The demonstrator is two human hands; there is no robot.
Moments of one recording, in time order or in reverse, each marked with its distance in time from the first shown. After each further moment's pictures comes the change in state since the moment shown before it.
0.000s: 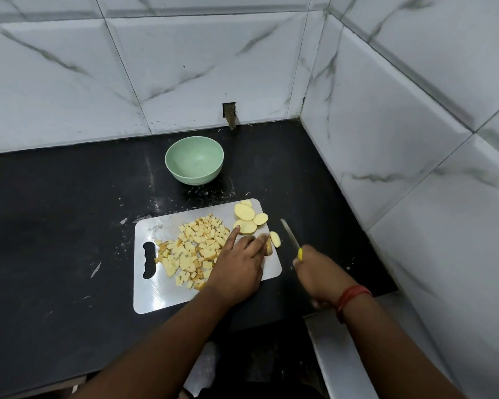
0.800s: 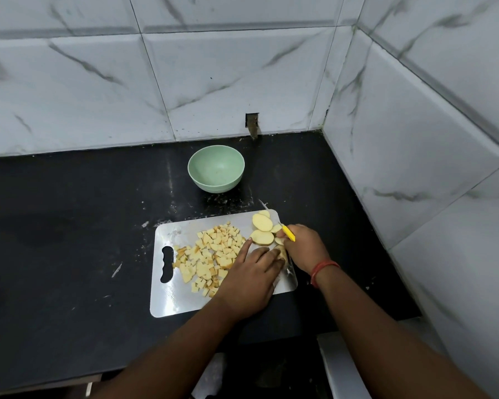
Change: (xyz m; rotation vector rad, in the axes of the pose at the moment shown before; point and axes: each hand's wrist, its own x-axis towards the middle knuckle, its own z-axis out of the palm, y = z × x) left_hand -0.011 -0.007 0.001 0.008 -0.009 0.013; right_hand 0.107 -0.025 0.017 0.171 0.255 -0.228
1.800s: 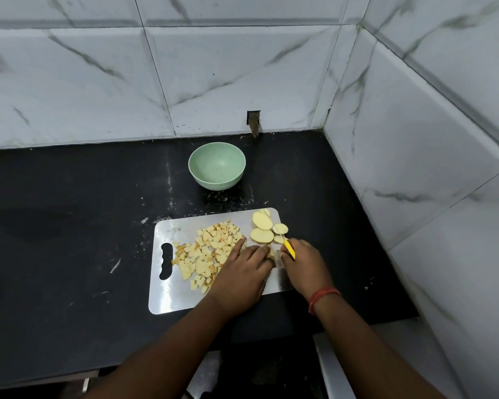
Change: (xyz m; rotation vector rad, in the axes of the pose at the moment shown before) left_hand -0.008 -0.012 0.001 0.012 0.037 -0.015; right_hand -0.040 0.005 0.017 -0.063 0.090 0.025
